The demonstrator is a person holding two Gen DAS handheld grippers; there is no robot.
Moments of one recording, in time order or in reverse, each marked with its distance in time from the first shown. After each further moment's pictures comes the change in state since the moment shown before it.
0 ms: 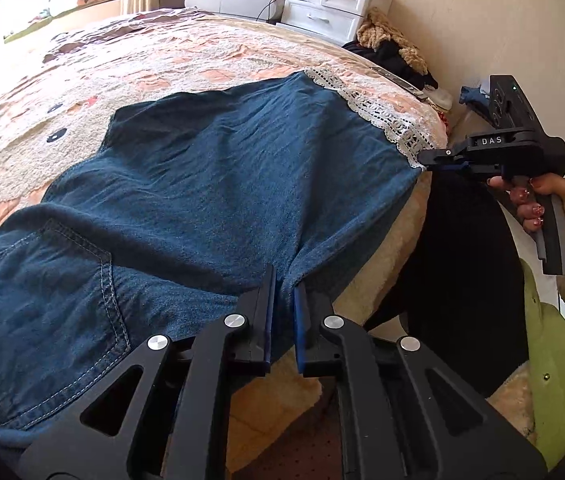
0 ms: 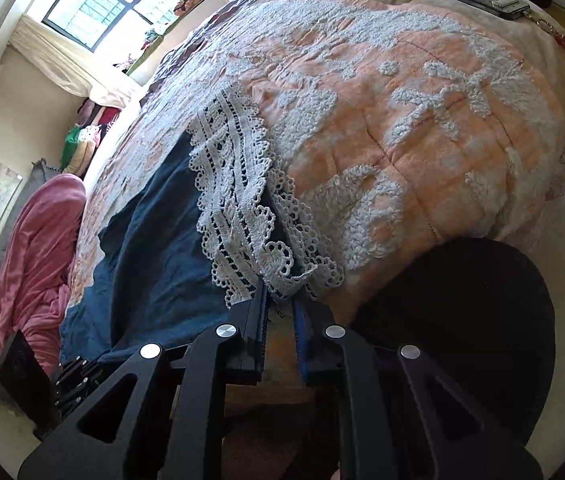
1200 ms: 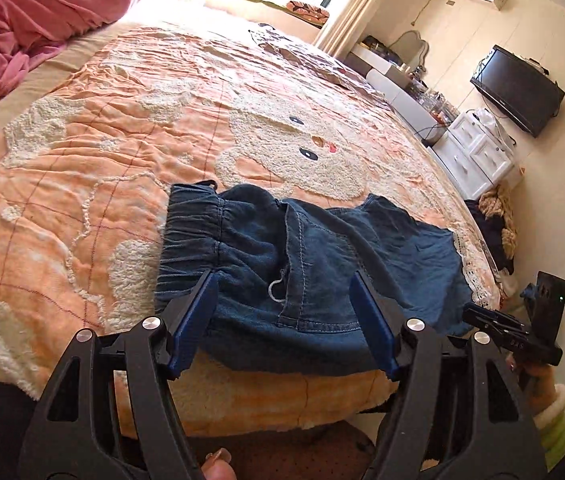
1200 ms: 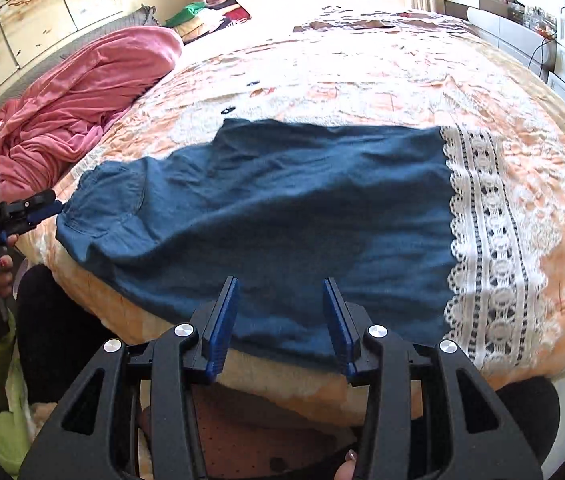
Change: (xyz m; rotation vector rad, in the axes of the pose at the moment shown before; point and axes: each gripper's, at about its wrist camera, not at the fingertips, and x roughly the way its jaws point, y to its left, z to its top) left arm -0.152 0.116 -0.076 -0.666 -0.290 0.235; right arm 0.034 0.142 -0.042 -0.698 0.092 0.049
